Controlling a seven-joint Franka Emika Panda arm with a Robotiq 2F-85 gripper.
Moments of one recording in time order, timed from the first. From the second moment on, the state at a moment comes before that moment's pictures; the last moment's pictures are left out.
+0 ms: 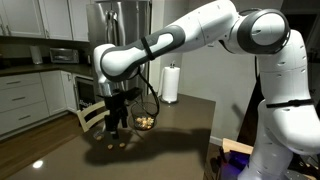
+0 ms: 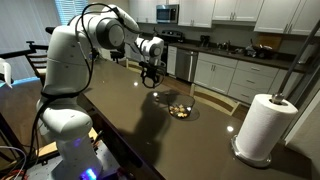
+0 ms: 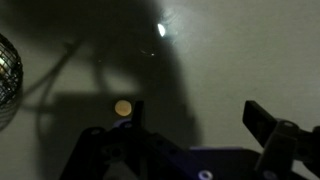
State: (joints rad) arm 0.16 0.37 0.16 -1.73 0.07 1.88 -0.05
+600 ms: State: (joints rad) arm 0.17 0.41 0.15 -1.78 -0.01 2.05 -0.05
